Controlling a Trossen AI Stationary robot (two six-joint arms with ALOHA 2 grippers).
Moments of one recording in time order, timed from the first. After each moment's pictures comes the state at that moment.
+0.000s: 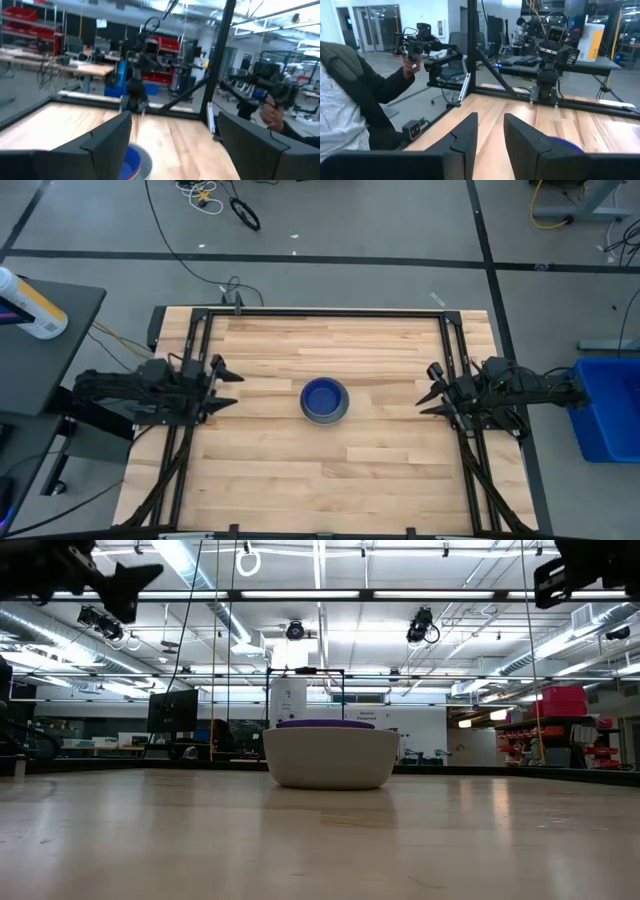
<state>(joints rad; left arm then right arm) -0.08 0.07 0.18 0.06 0.00 -0.20 0.04 0.16 0.30 -0.14 -0.34 -0.02</state>
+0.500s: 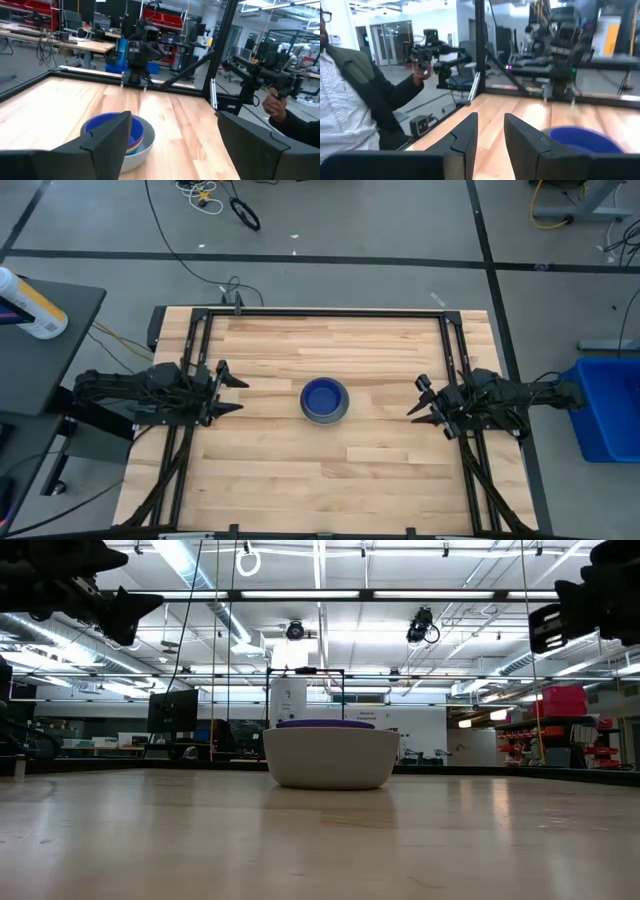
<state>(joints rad) -0.08 0.07 0.14 -0.03 0.01 -0.20 0.04 0.09 0.01 0.15 -0.40 0.05</state>
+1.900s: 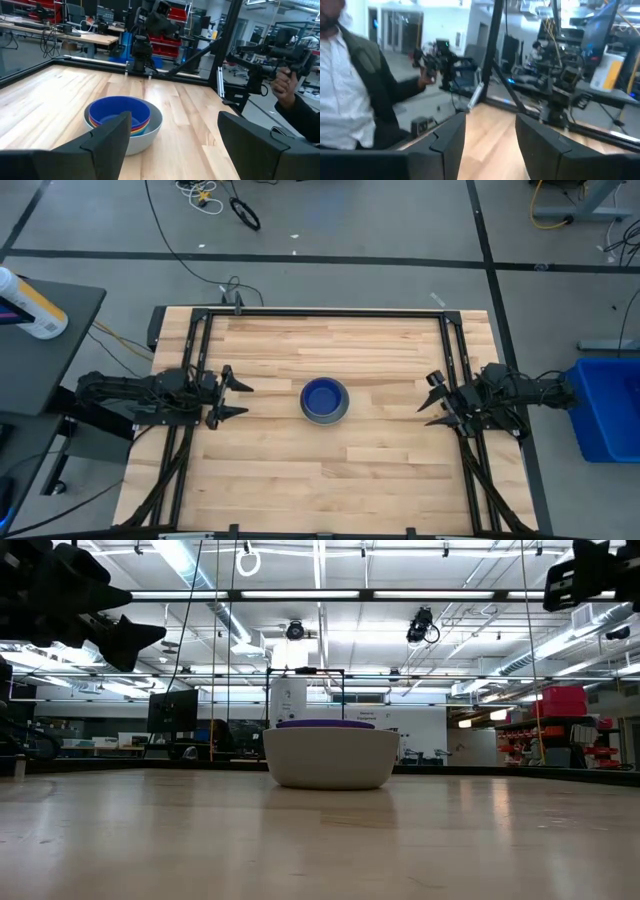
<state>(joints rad) -0.08 0.03 0.01 0.01 0.00 -0.19 0.08 0.00 0.16 -0.08 -0.40 -0.14</state>
